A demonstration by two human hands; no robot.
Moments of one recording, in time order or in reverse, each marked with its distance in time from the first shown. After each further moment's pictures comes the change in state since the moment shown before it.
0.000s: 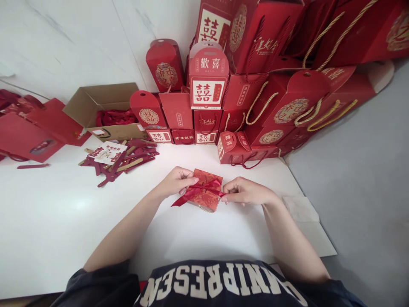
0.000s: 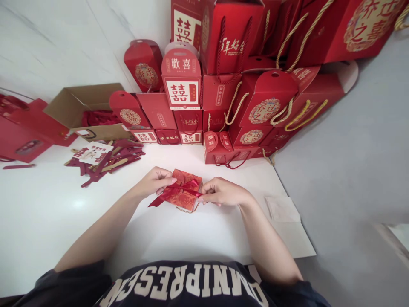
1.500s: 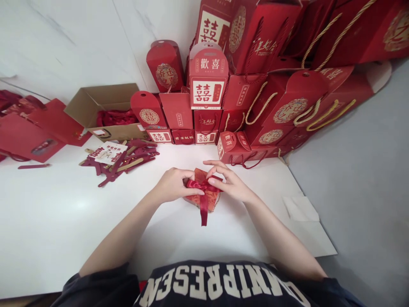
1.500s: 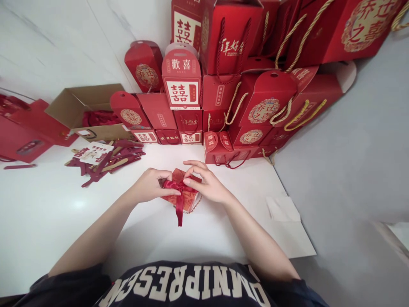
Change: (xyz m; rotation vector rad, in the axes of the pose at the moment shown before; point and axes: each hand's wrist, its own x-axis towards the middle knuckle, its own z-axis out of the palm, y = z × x) left_hand -0.017 0.024 0.006 0.646 0.139 0.144; right_hand 0.036 -0.015 0.025 -0.028 0.552 -0.417
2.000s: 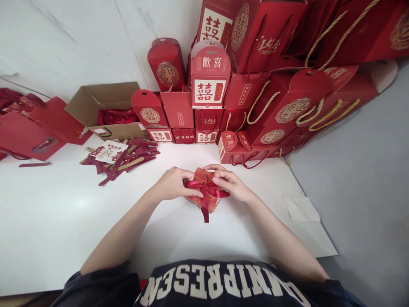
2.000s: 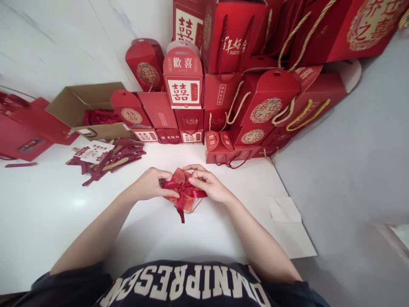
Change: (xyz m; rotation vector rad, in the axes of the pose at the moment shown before) left_hand 0.002 -0.007 -0.003 -0.017 -0.083 0.000; right_hand -0.003 0.020 0.004 0.288 -0.078 0.091
